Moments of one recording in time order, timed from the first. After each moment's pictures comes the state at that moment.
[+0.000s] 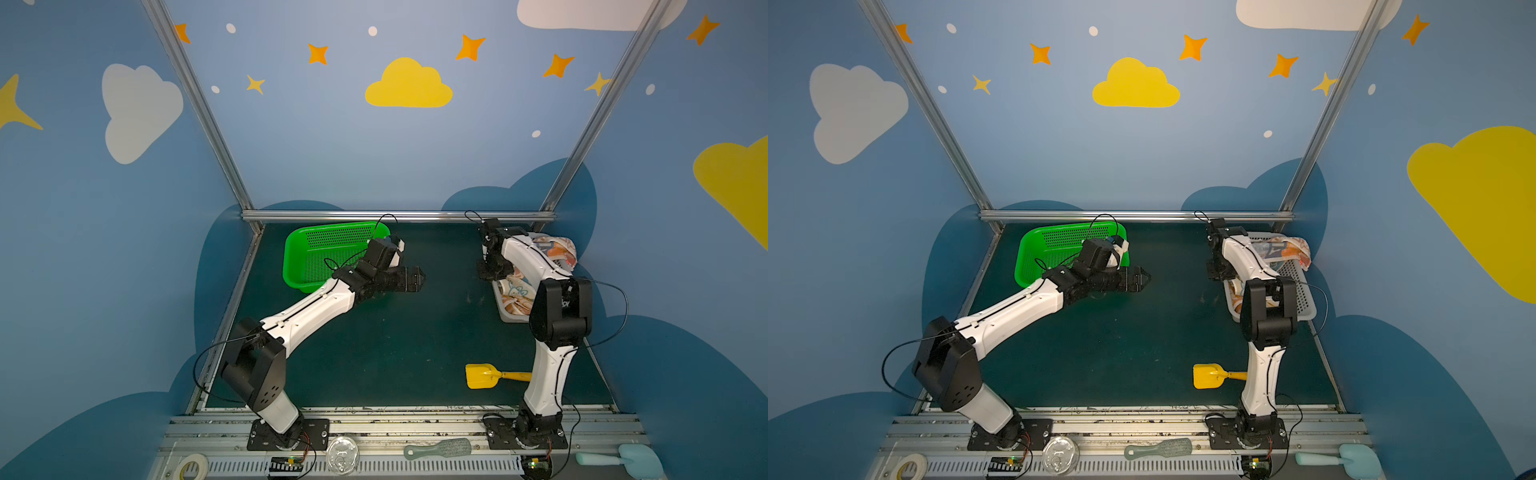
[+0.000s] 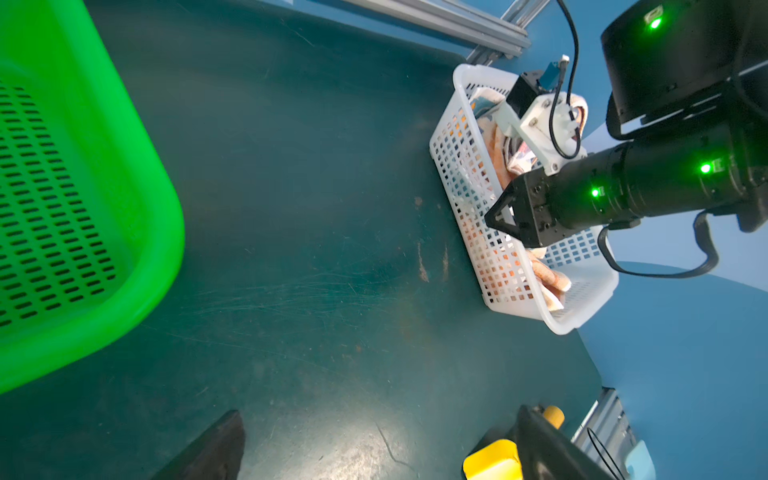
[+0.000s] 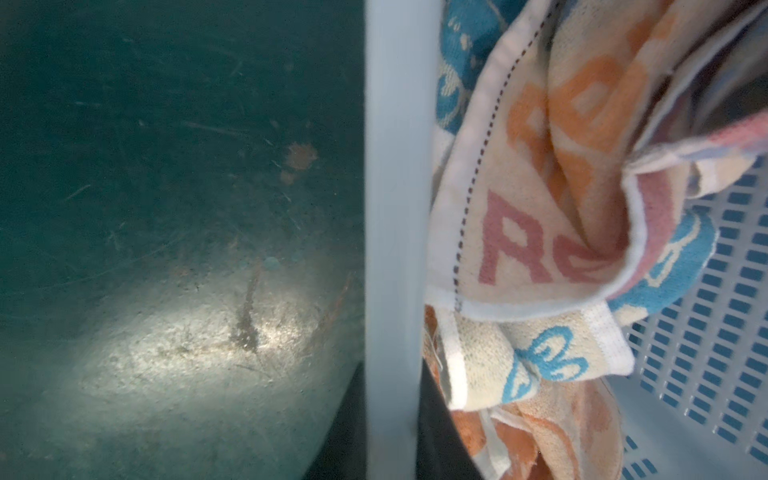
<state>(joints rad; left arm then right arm) -0.63 1.63 1.31 -0.36 0.19 -0.55 0.20 2.03 1.73 -1.09 0.27 0.07</state>
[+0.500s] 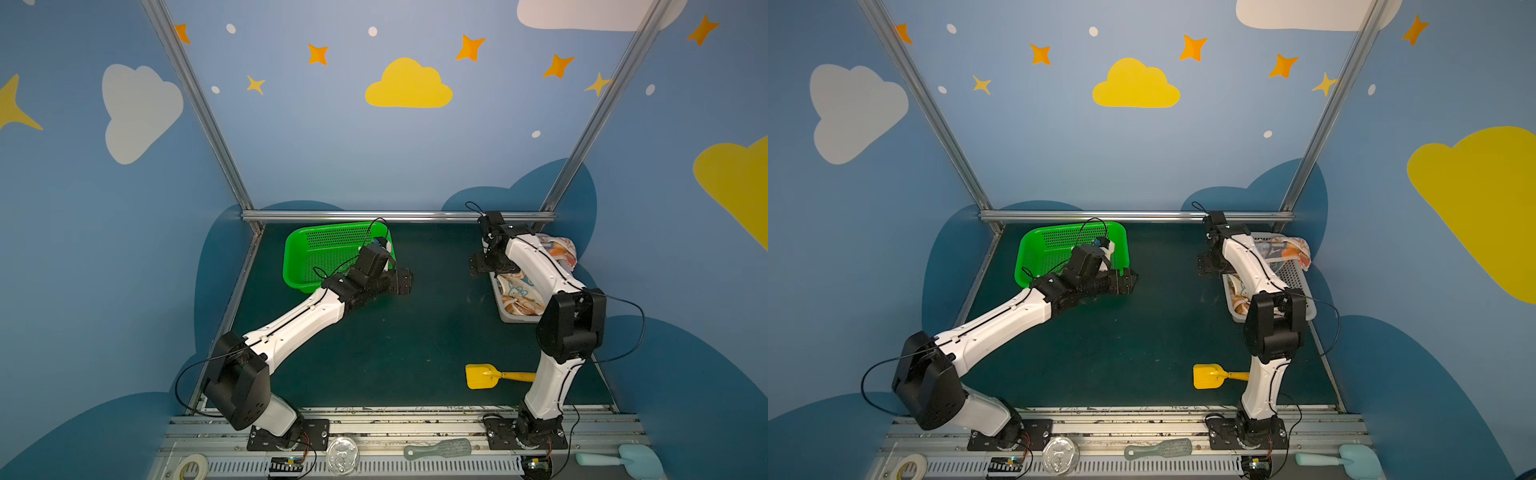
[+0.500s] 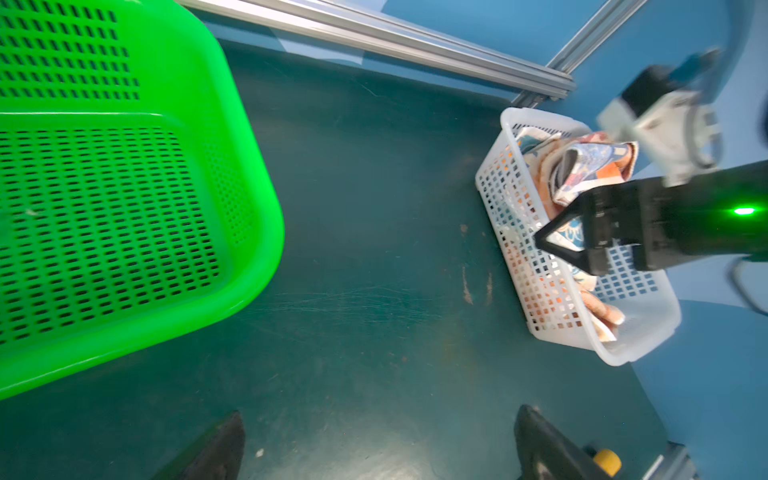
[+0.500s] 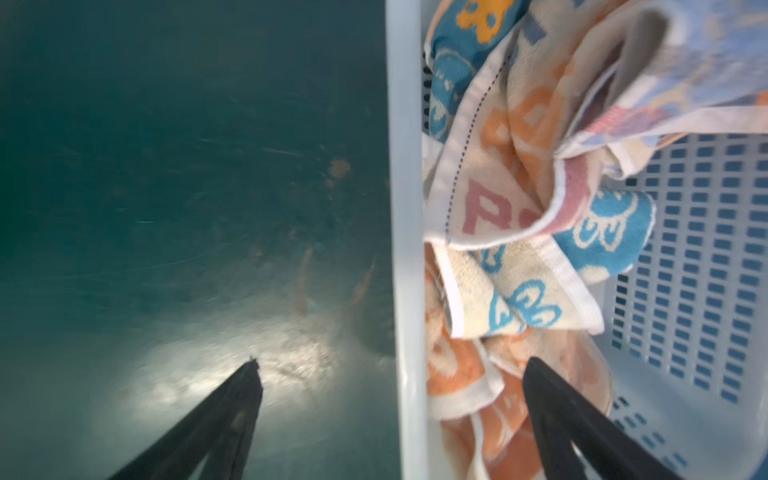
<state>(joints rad) -0.64 1.50 1.20 -0.36 0.01 -0.55 0.27 1.88 1.74 -1.12 0.27 0.21</state>
